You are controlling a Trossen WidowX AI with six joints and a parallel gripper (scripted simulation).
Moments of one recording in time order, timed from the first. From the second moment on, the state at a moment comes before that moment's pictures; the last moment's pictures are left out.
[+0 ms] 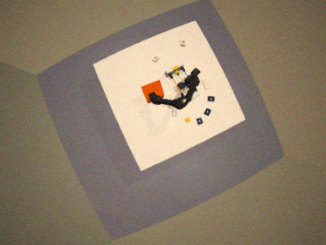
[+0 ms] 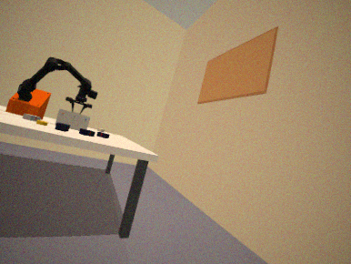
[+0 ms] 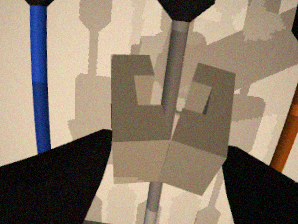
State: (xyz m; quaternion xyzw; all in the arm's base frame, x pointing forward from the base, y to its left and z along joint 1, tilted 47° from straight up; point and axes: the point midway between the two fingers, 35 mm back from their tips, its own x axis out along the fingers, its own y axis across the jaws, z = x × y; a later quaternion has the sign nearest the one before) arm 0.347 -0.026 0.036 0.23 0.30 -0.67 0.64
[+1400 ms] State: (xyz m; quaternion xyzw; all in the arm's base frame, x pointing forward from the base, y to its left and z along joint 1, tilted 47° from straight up) arm 0.344 -0.058 0.001 0.24 0.29 -0.66 0.65
